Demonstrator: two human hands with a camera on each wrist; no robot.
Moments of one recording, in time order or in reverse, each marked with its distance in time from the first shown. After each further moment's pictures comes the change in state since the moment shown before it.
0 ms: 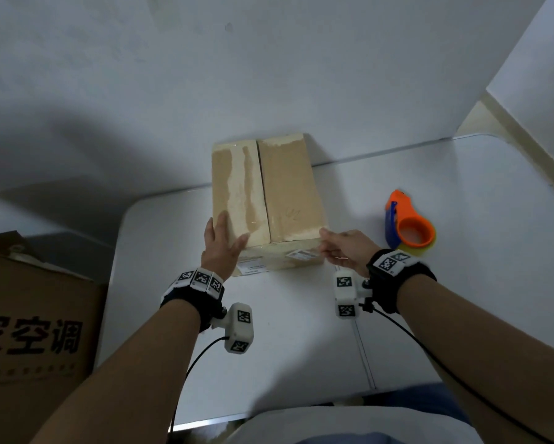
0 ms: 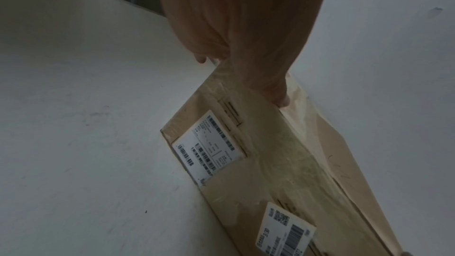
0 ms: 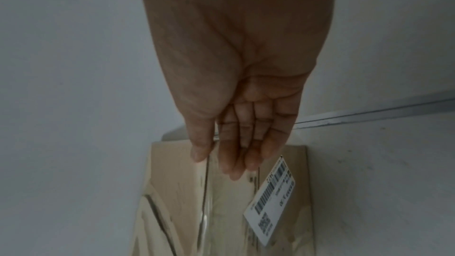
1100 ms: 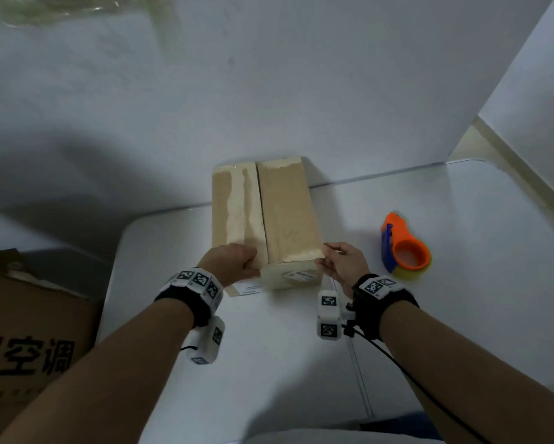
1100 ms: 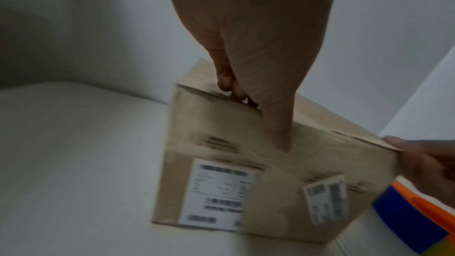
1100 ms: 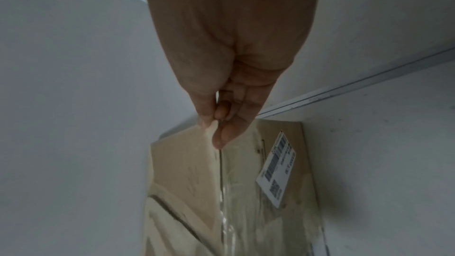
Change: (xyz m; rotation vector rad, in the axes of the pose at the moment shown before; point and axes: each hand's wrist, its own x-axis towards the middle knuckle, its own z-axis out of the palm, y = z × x) left_hand 0.015 0.053 -0.022 0.811 -0.321 0.410; right_hand 0.010 0.000 0.016 0.312 0.201 -0.168
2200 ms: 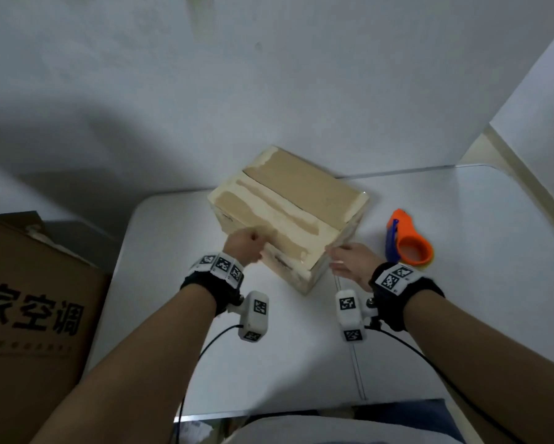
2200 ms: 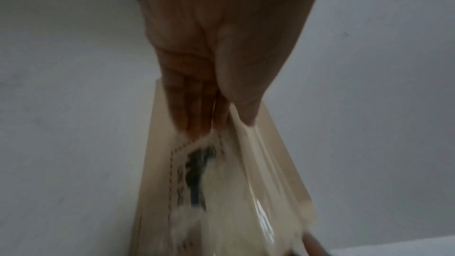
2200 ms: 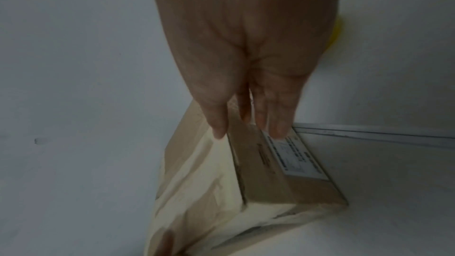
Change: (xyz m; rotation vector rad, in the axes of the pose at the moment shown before) left_hand -0.011 0.030 0.010 -0.906 0.132 -0.492; right_hand -0.012 -0.006 -0.016 -0.493 -0.127 0.154
